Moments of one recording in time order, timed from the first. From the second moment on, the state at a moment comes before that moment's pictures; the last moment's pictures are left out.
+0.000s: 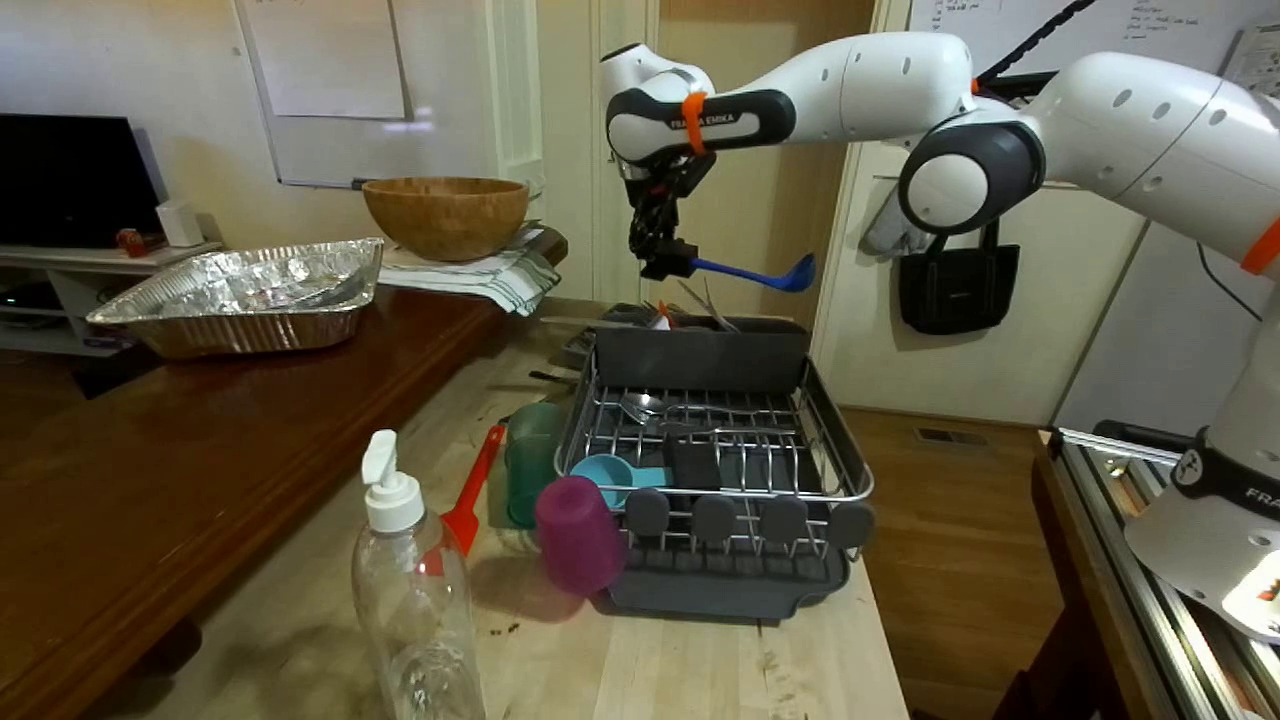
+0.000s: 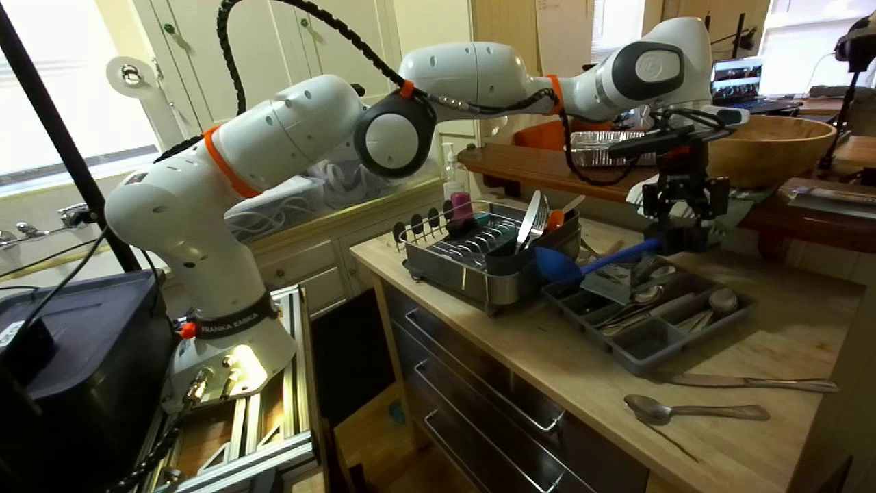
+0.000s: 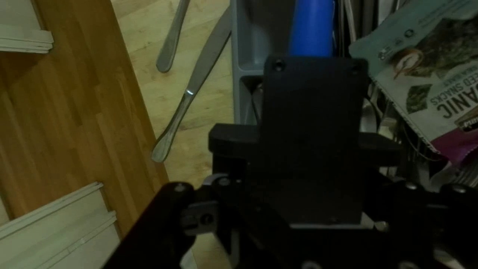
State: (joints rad) arm -0.20 1.20 -0.18 -0.46 -0.19 1.62 -0.22
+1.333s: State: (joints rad) arm -0.20 1.35 -0.17 -0.46 -0.22 2.13 -0.39
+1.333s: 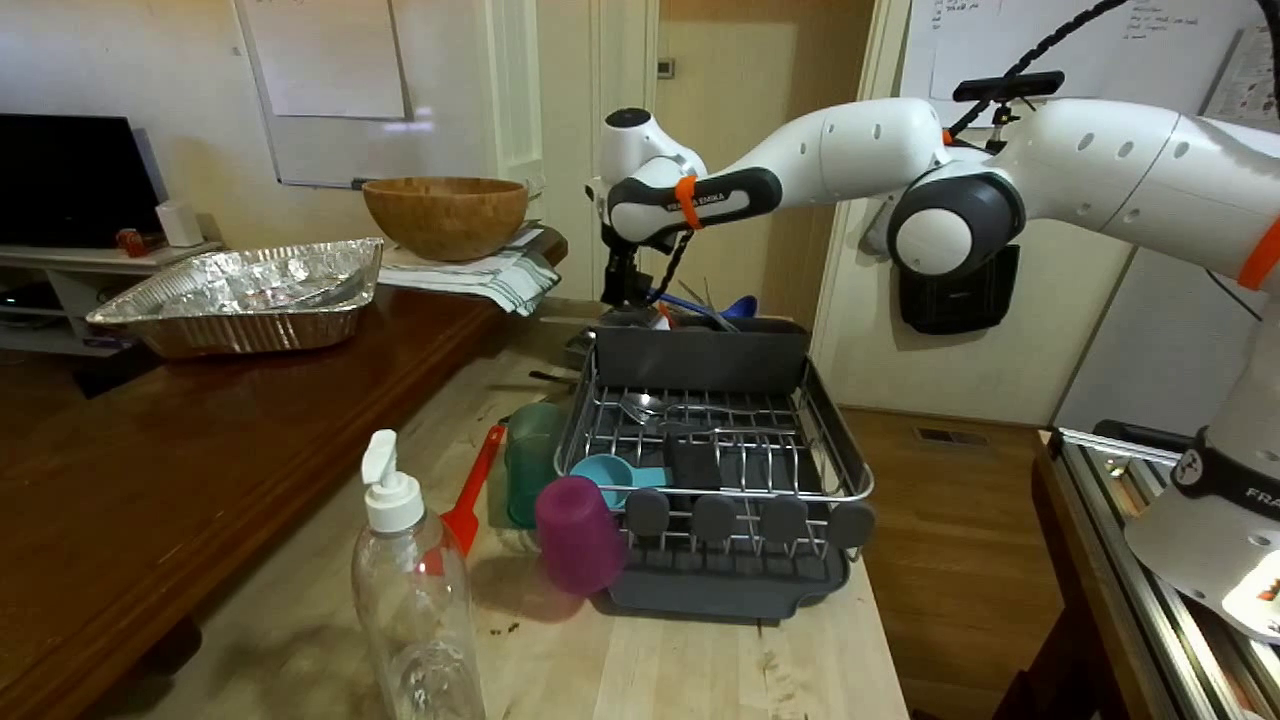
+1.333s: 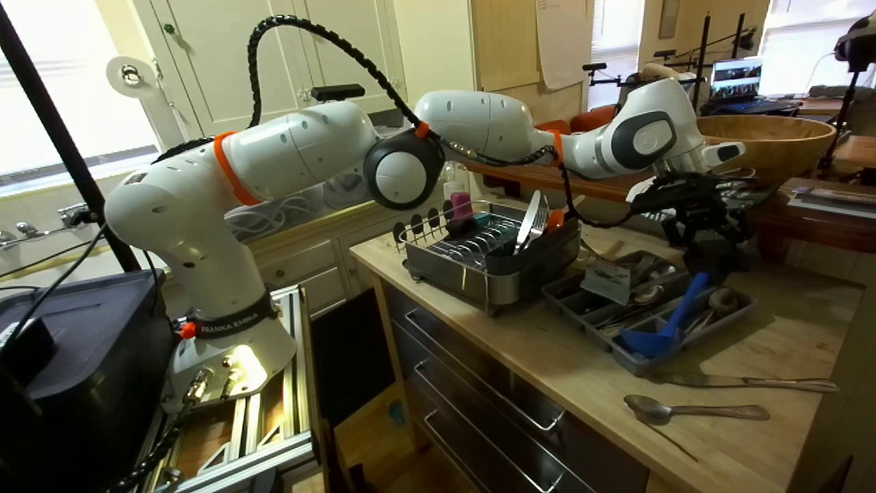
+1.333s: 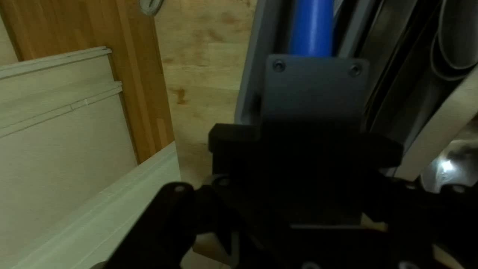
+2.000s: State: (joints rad) arm -0.18 1.35 -0.16 -0.46 -0.22 1.89 -0.46
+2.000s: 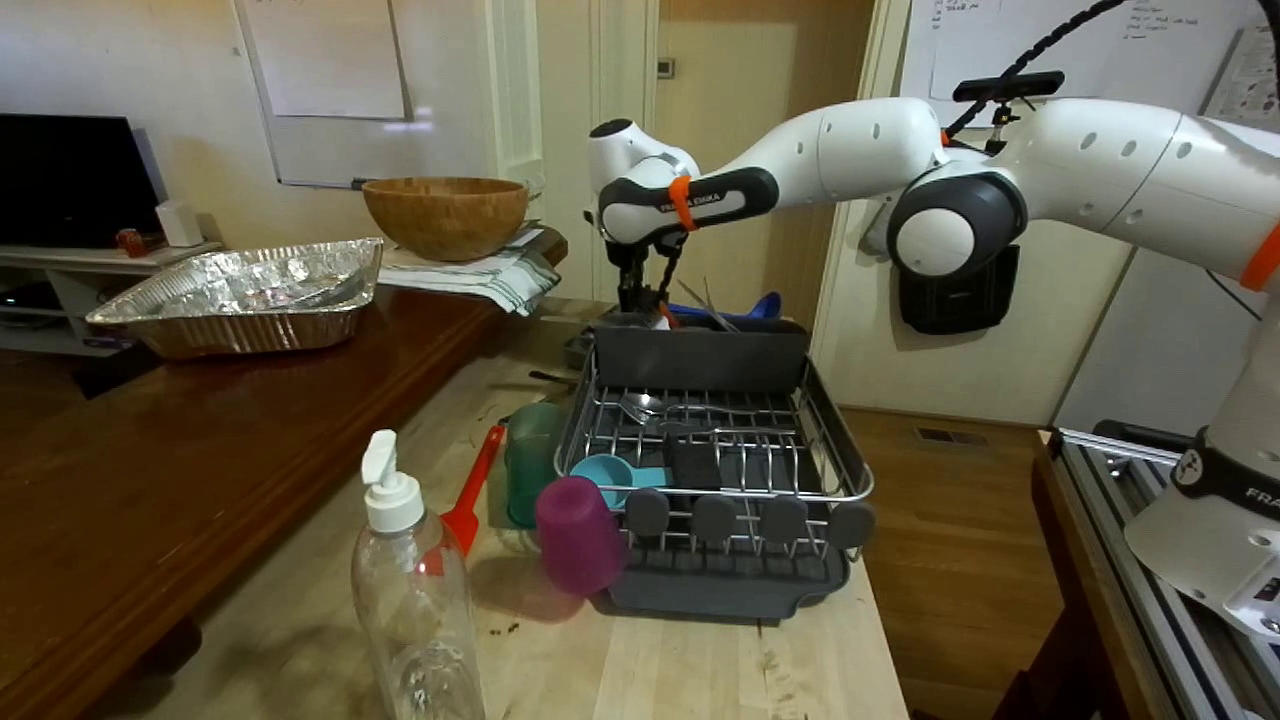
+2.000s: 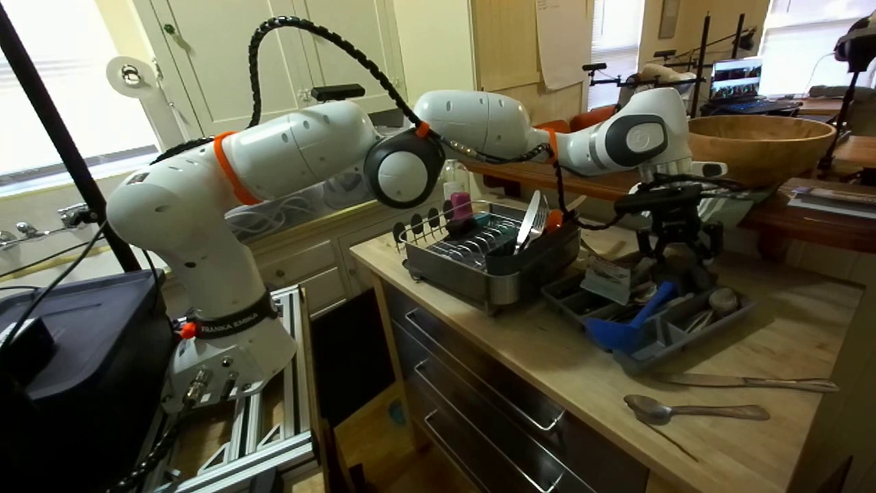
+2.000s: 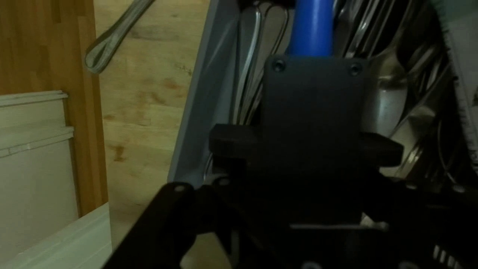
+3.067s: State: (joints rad) arm -0.14 1.32 -0.16 -0.45 -0.22 1.76 -0.46
